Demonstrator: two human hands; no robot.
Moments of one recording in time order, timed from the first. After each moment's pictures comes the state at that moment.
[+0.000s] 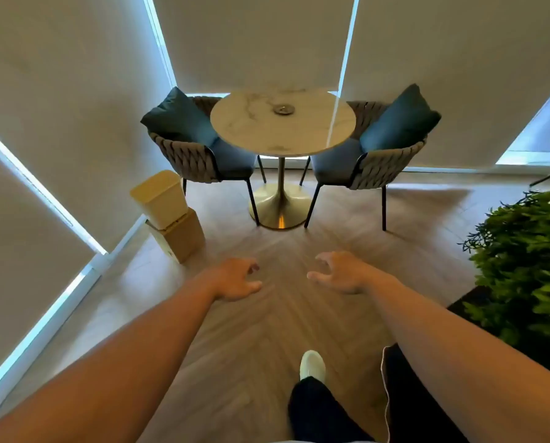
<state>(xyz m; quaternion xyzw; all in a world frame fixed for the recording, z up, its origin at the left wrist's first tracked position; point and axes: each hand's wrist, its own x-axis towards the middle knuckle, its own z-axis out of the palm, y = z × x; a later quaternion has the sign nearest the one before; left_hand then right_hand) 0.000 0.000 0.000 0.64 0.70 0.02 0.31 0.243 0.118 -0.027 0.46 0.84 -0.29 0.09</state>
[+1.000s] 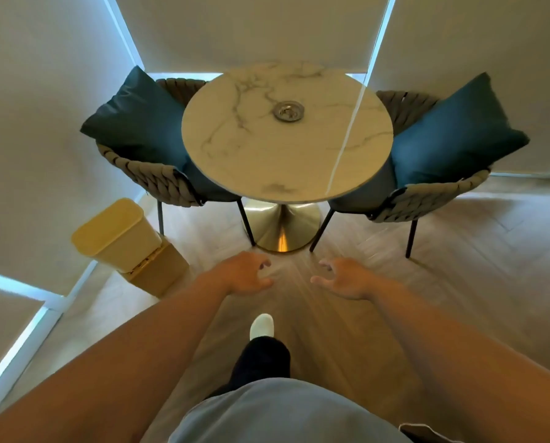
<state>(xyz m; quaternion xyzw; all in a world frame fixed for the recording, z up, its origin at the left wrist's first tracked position) -0.118 0.431 -0.054 0.62 0.69 -0.01 0.37 0.119 0.532 -0.097 0.45 0.80 -0.37 0.15</state>
